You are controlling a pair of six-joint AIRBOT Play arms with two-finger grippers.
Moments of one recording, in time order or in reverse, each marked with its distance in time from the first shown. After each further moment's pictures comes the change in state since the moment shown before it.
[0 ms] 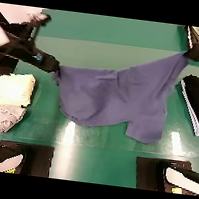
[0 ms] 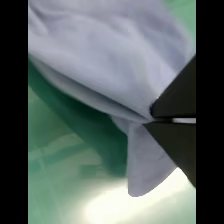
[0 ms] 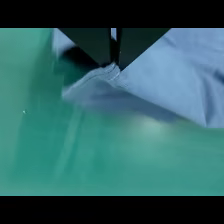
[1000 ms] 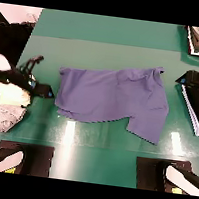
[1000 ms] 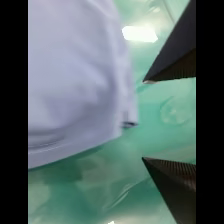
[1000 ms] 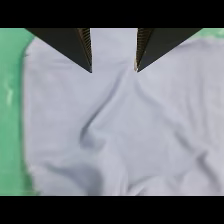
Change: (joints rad) left arm 0.255 0.096 -0.461 -0.158 -0.092 0.119; right arm -0.191 0.200 -0.410 0.183 0.046 -0.109
